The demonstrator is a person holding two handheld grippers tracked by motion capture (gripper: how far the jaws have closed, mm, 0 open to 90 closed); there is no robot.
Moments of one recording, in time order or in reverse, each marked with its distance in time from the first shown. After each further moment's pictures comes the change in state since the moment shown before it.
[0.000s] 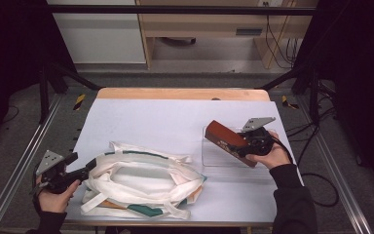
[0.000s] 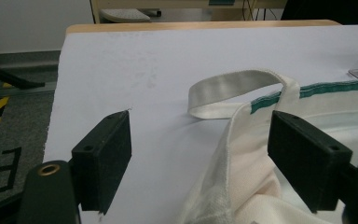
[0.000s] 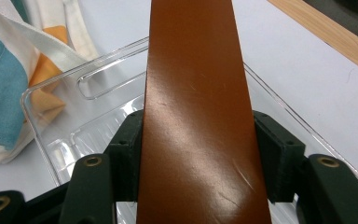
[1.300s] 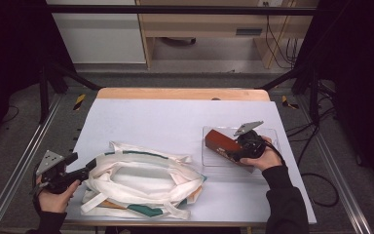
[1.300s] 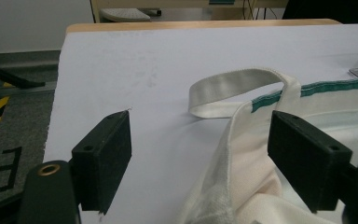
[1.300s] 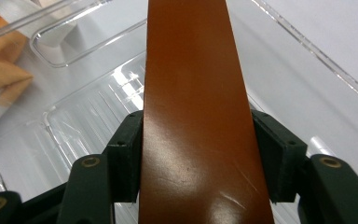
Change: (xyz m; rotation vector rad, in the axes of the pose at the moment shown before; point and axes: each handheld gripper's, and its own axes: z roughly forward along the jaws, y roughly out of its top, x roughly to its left) left arm 0.000 -0.001 0.000 0.003 0.003 0.002; right arm 0.003 -0.012 0.031 0.139 -0.028 0.049
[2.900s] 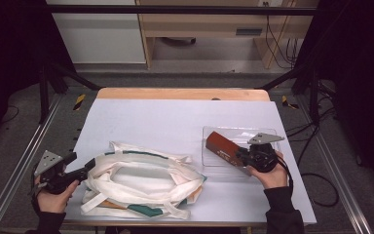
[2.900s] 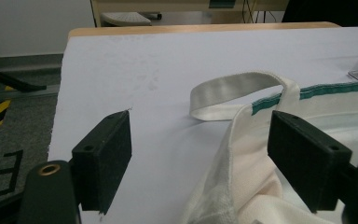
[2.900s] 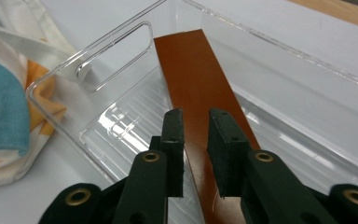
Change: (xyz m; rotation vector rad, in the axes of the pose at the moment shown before) left arm 0.001 0.000 -0.003 -0.014 -0.001 0.002; right arm 0.029 -0.029 -0.040 -0.178 -0.092 0.187
